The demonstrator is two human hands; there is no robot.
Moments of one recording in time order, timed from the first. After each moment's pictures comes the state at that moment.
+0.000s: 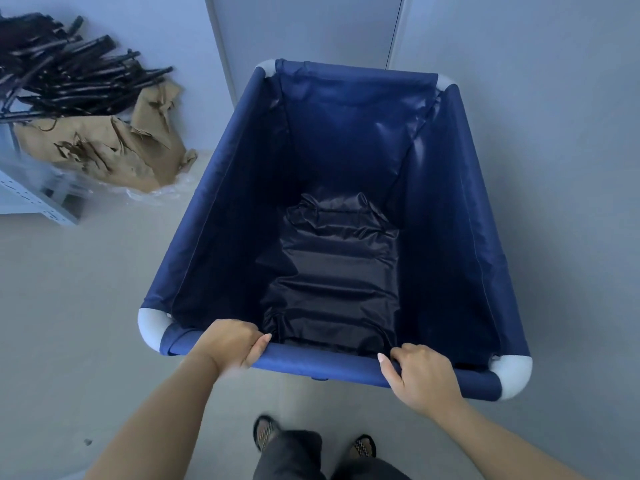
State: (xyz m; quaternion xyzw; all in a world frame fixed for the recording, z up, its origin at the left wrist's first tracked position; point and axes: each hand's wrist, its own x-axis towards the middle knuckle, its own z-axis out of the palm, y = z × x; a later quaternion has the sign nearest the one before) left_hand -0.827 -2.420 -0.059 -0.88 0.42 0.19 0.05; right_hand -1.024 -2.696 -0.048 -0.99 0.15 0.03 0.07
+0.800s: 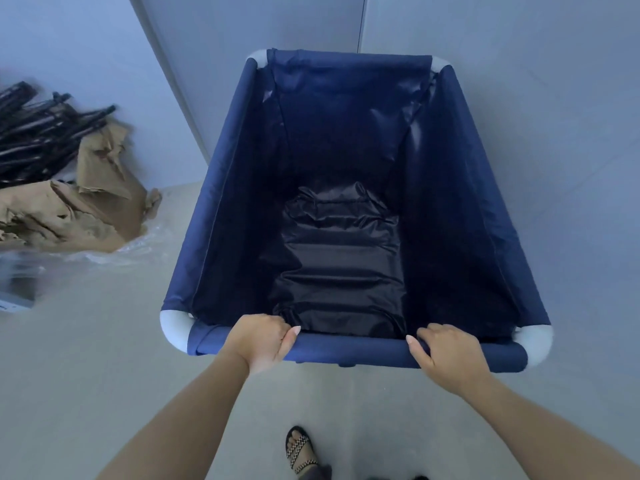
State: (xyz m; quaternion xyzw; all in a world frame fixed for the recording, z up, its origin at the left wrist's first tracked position) left_hand -0.588 -2.480 -0.048 -0.85 0.49 0.19 0.03; right_hand -0.815 -2.723 -0.054 -0.96 0.26 0.07 0.06
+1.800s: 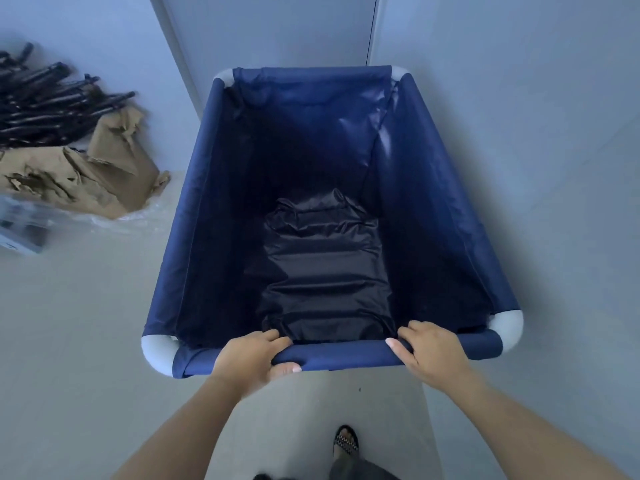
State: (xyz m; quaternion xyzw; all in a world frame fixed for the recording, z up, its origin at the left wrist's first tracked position) left_hand -0.781 -2.671 -0.059 -0.90 0.38 0.21 -0.02; right_hand -0.919 -2.972 -0.051 -0.99 0.08 0.03 0.09
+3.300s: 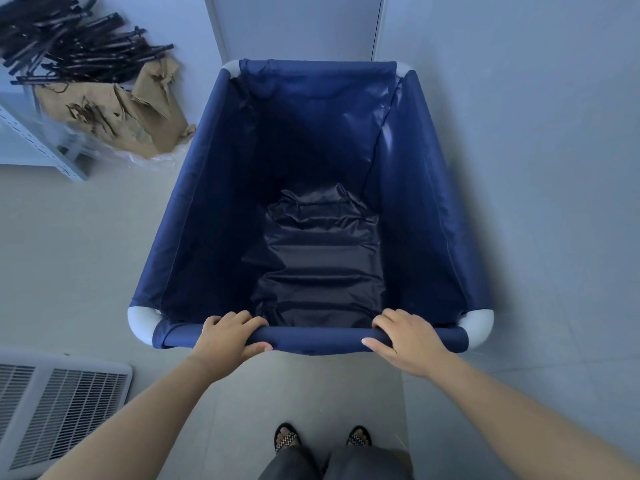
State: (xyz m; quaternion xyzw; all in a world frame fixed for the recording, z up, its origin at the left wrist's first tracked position) left_hand -1.125 -2.589 -0.042 -0.94 0.27 0.22 0.00; right_hand -1.230 -2.918 -0.045 -0.98 -0.03 0.14 0.11
